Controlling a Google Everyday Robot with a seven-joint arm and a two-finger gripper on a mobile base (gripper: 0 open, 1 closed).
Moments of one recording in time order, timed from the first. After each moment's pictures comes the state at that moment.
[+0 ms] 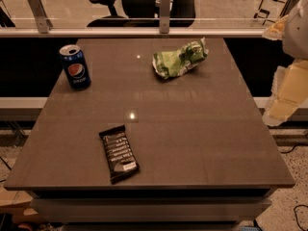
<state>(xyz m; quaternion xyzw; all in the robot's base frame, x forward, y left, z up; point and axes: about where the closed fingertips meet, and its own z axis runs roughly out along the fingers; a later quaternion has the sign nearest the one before) 0.438 -0.214 0.988 -0.60 0.78 -0.05 0.18</state>
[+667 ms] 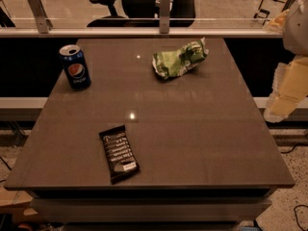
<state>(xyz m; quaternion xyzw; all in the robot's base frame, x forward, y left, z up) 0.443 -0.211 0.995 -0.61 0.77 -0.07 0.18</state>
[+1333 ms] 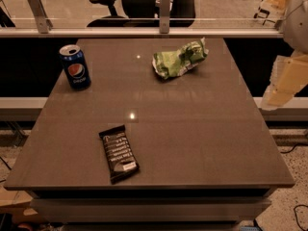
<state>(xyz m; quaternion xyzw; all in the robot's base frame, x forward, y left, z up) 0.461 -0.204 1.018 -0.64 0.70 -0.15 0.26</state>
